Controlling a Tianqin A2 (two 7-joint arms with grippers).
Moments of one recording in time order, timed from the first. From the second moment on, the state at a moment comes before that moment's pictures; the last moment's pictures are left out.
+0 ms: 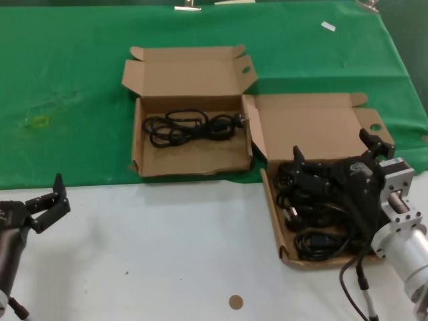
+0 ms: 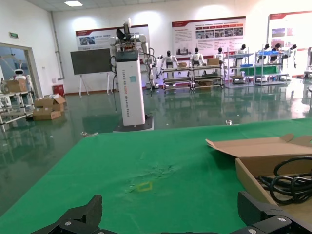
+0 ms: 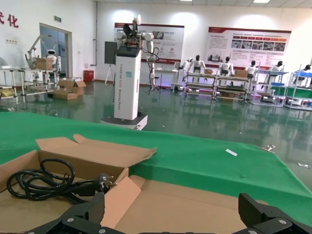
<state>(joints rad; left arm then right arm) 0.00 -0.30 1.60 -1.60 -1.80 0.00 0.00 0.04 0.30 -1.62 1.57 1.78 -0.03 0.00</state>
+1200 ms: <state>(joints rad) 0.00 -0.30 1.60 -1.60 -1.80 0.00 0.00 0.04 0.30 -1.62 1.57 1.78 -0.03 0.00</state>
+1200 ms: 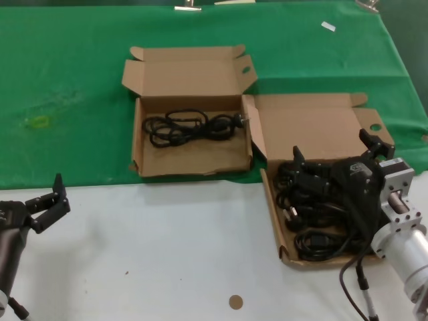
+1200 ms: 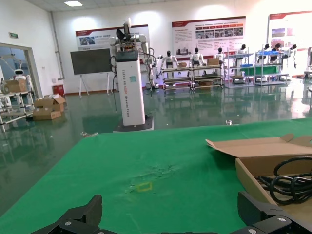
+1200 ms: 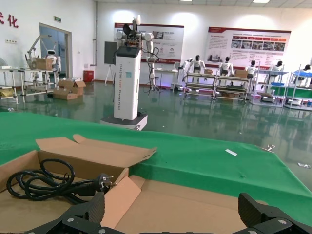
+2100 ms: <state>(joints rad) 0.00 -0.30 1.60 -1.60 -1.80 0.00 0.00 0.04 0.30 -1.62 1.57 1.78 -0.03 0.00</state>
